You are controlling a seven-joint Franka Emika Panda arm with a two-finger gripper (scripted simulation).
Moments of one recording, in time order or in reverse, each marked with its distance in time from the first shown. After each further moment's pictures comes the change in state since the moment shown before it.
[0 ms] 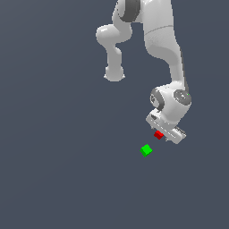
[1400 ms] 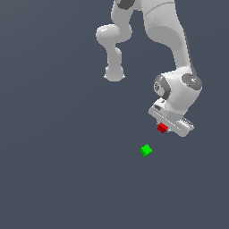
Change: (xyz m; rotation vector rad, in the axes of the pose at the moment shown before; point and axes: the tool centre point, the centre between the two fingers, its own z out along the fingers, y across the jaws) arm 0.000 0.001 -0.069 0.002 0.001 0.000
